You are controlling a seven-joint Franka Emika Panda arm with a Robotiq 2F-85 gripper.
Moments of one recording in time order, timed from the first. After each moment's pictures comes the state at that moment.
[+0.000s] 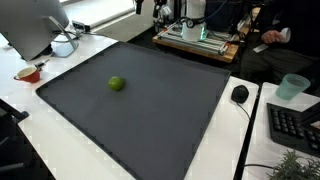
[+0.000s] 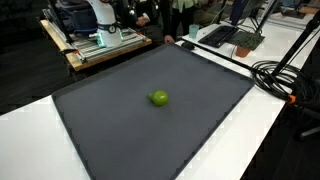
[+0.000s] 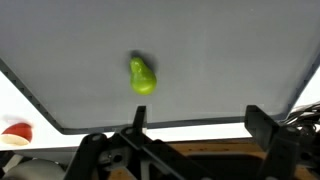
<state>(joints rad) -0.02 -0.54 -0.02 -2.79 -0.06 2.72 0.08</state>
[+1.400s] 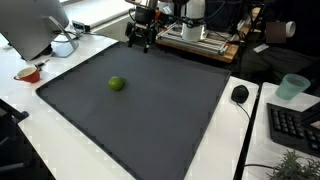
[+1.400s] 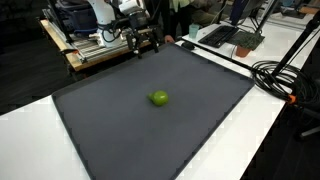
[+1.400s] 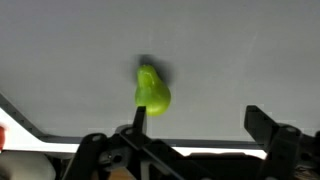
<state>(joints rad) 0.19 -0.02 -0.25 -2.77 0.08 3.29 -0.18</state>
